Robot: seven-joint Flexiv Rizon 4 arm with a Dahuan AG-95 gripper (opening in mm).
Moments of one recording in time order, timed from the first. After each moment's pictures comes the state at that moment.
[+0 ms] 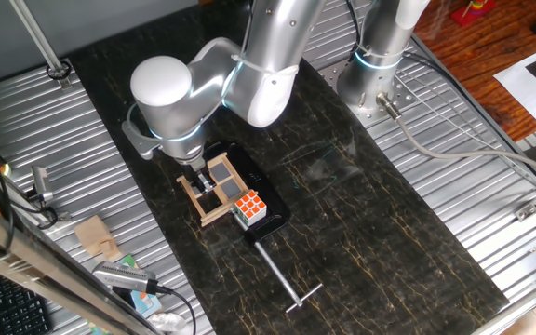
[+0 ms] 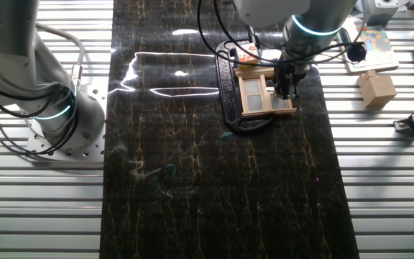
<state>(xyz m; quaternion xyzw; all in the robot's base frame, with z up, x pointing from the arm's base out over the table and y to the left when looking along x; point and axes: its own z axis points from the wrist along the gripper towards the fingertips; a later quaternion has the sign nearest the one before) 0.551 0.078 0.018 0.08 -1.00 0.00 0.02</state>
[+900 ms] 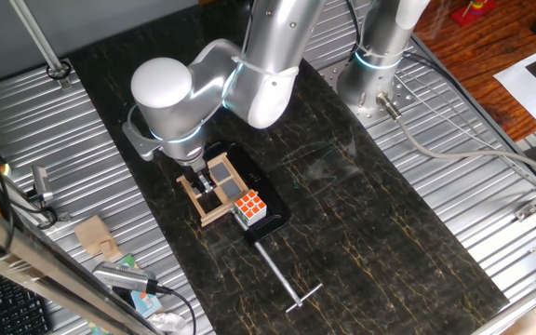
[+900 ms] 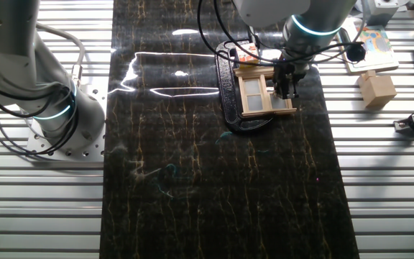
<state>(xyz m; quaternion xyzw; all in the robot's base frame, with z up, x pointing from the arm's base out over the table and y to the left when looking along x) 0.550 0.080 0.017 0.07 -1.00 0.00 0.02</state>
